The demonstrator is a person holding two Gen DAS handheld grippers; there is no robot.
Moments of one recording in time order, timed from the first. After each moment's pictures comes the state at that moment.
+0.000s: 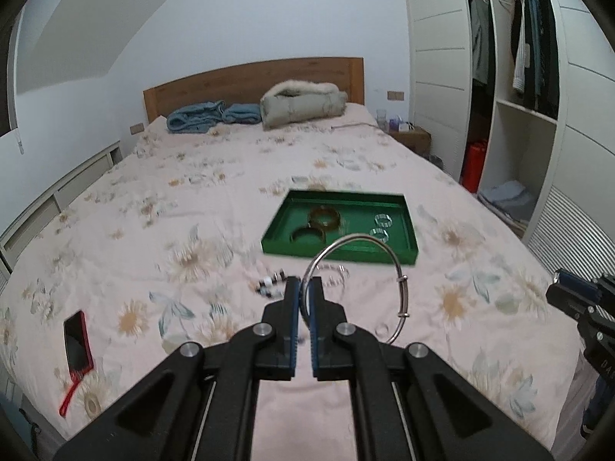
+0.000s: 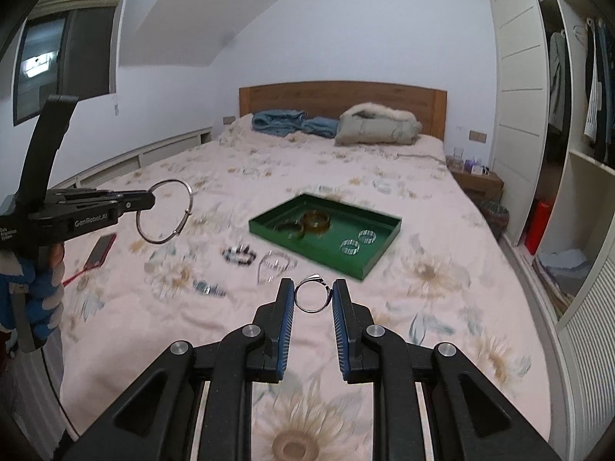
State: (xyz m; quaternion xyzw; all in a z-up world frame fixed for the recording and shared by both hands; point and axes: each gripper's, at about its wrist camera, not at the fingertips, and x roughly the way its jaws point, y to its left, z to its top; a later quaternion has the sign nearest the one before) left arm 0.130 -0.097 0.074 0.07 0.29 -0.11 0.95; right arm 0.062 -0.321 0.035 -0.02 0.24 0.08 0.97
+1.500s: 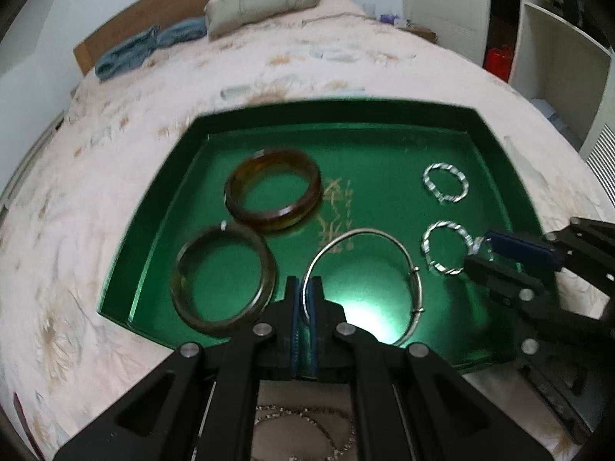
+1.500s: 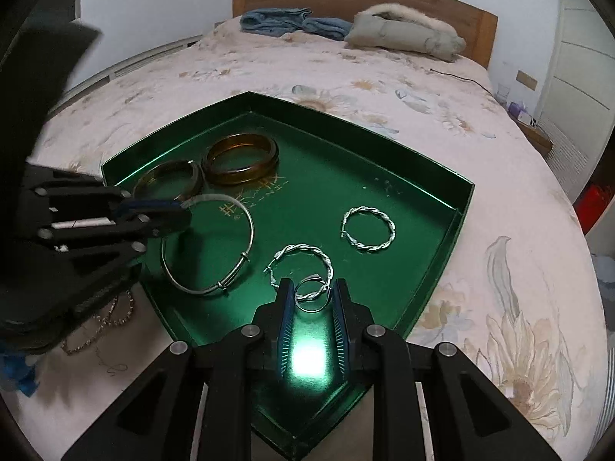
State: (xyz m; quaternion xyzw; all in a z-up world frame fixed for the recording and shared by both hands) left arm 0.425 -0.233 -0.118 0.14 0.46 -0.13 0.87; right arm 0.401 -0.345 -0.122 -0.07 0.41 0.10 0.91
